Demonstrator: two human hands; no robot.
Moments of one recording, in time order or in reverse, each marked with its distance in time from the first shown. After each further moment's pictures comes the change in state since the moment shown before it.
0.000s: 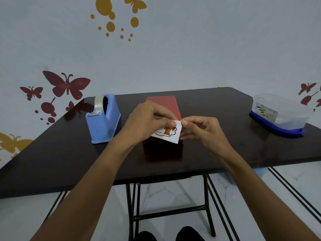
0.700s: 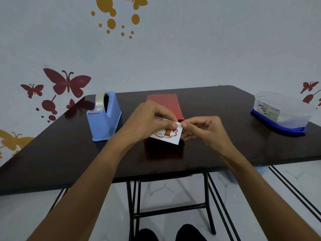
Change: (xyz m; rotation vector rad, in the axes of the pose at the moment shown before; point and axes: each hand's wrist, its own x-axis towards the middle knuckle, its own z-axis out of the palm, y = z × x) left_hand -0.002 0.000 -0.002 -0.011 -0.073 -0.013; right_hand 0.001 0.005 -0.005 -0.067 -0.040 -0.061
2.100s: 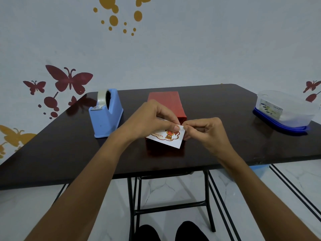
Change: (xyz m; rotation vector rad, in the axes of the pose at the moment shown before) left_hand -0.003 0.003 -0.003 -0.042 -0.121 -0.030; right_hand -0.003 0.010 0.005 -0.194 0.030 -0.208
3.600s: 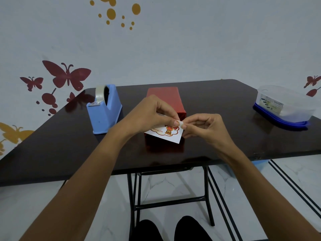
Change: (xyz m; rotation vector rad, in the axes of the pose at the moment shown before) left_hand 0.004 -0.003 0.002 0.006 -0.025 0.026; right_hand -0.005 -0.001 -0.004 0.221 -0.031 0.191
